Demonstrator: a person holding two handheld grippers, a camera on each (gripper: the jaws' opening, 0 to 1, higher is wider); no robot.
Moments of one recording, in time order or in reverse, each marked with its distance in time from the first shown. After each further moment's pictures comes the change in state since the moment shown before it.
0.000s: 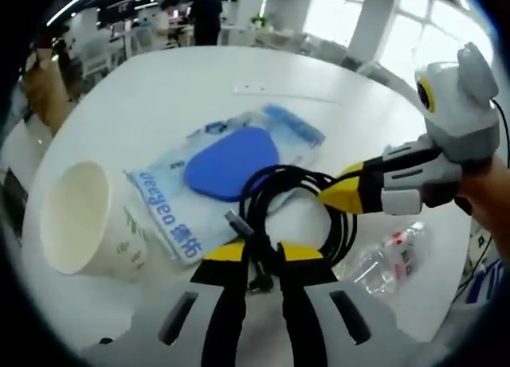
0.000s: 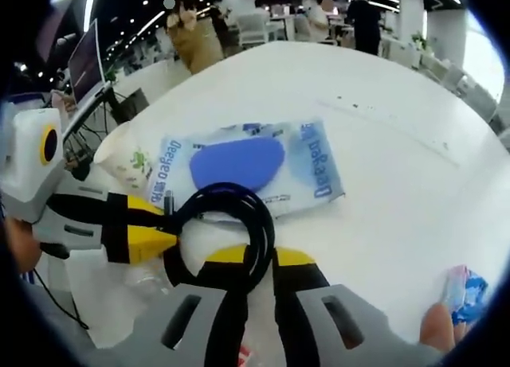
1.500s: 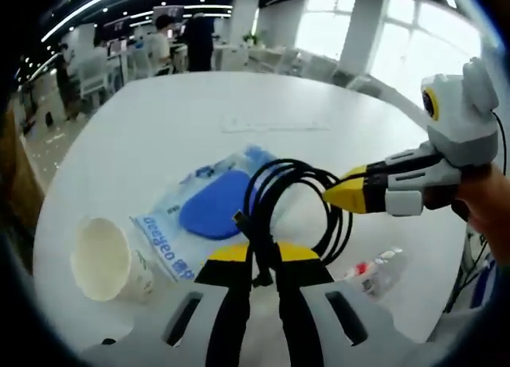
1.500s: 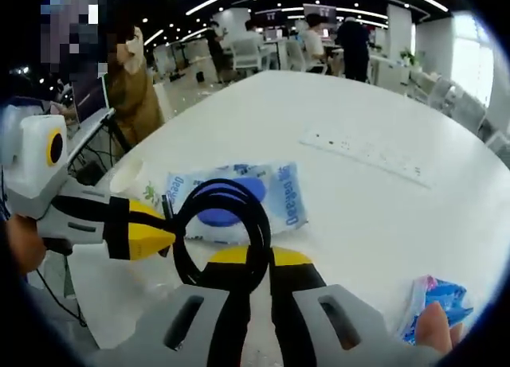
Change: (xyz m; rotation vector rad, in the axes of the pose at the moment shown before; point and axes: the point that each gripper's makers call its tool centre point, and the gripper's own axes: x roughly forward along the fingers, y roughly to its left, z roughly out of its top) left arm -0.029 -0.026 0.050 0.050 -0.104 -0.020; right arm -0.056 -0.017 0.035 0.001 -0.137 -0.050
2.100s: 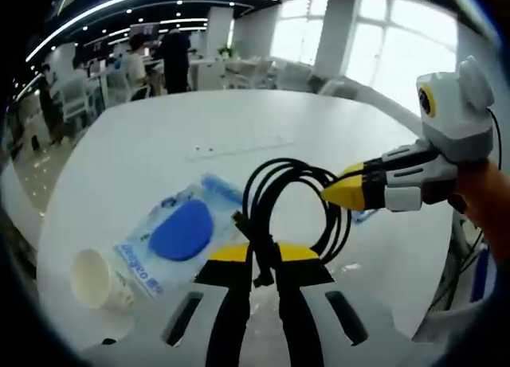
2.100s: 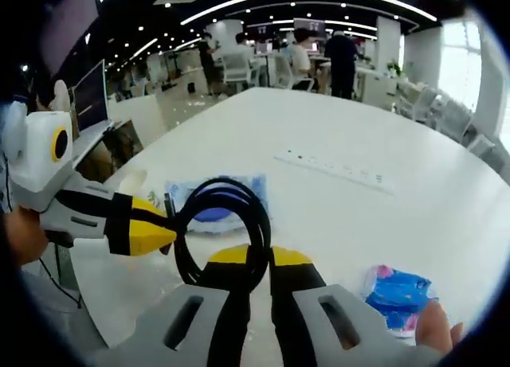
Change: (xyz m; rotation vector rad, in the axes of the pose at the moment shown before) left arm -0.021 -0.068 0.027 0.100 -0.049 -0.094; right arm -0.075 -0.031 -0.002 0.003 -0.057 -0.066
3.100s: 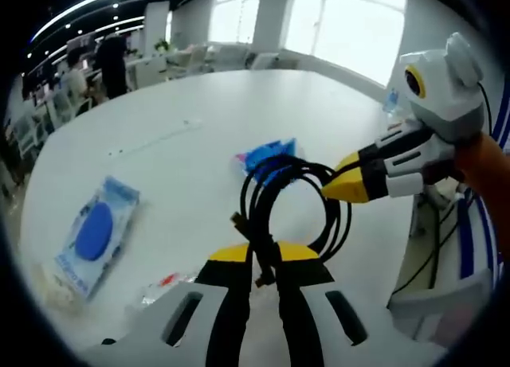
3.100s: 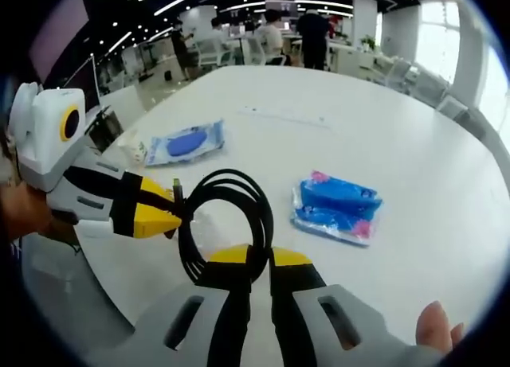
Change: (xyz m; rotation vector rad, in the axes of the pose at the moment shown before) left arm 0.015 -0.145 -0.048 0.186 0.125 -0.229; right arm -0.106 -0.051 -0.116 0.086 0.133 -0.087
